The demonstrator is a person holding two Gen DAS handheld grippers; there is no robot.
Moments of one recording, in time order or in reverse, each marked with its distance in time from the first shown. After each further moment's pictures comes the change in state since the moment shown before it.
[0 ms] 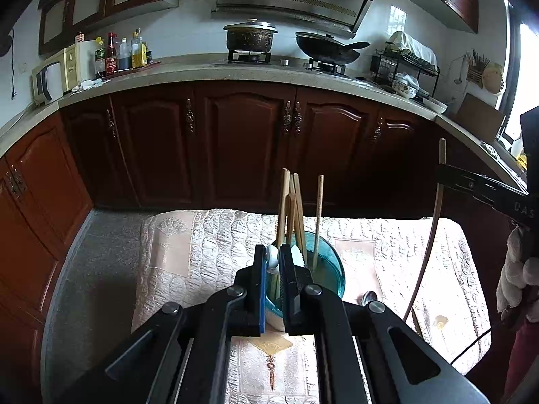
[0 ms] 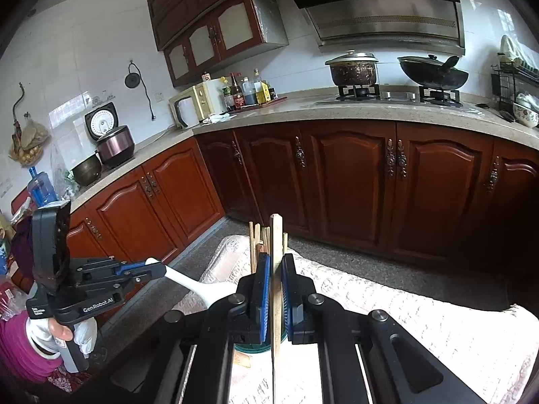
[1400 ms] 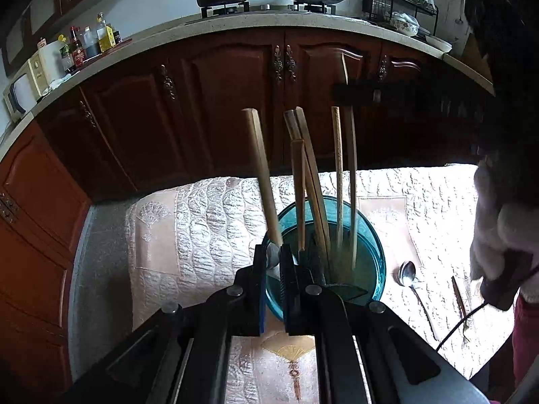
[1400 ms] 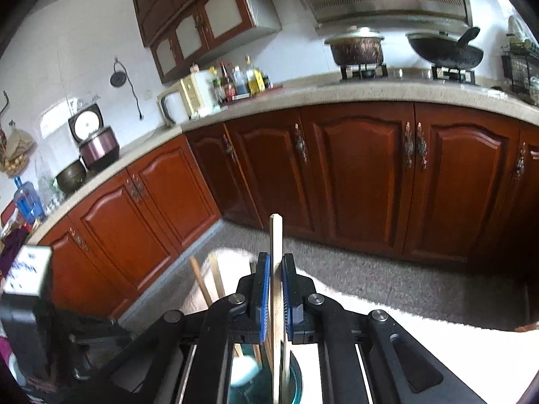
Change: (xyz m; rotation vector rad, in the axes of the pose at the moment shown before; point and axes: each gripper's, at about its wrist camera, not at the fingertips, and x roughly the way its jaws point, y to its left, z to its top) left arm 0.097 -0.013 -0.006 0.146 0.196 0.043; right arm 0.144 -0.012 0.007 0.047 0.027 0.005
